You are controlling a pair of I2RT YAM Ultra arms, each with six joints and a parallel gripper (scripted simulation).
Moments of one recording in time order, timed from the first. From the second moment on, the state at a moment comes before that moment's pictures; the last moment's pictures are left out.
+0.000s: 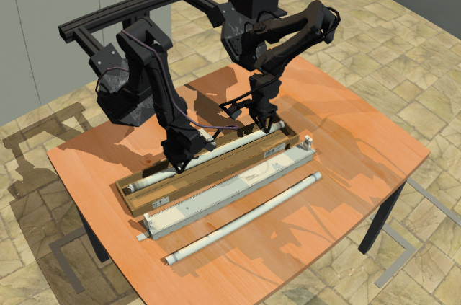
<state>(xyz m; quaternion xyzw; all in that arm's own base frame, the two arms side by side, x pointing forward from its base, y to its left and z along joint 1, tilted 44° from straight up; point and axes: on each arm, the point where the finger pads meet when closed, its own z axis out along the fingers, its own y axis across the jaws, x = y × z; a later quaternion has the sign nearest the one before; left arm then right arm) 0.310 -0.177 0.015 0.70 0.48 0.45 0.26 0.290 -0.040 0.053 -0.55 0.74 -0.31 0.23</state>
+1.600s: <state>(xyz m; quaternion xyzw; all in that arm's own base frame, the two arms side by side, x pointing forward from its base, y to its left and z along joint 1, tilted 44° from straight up) 0.329 -0.171 -0.007 0.71 0.48 0.45 0.26 0.313 -0.046 0.029 -0.55 0.74 -0.31 0.23</state>
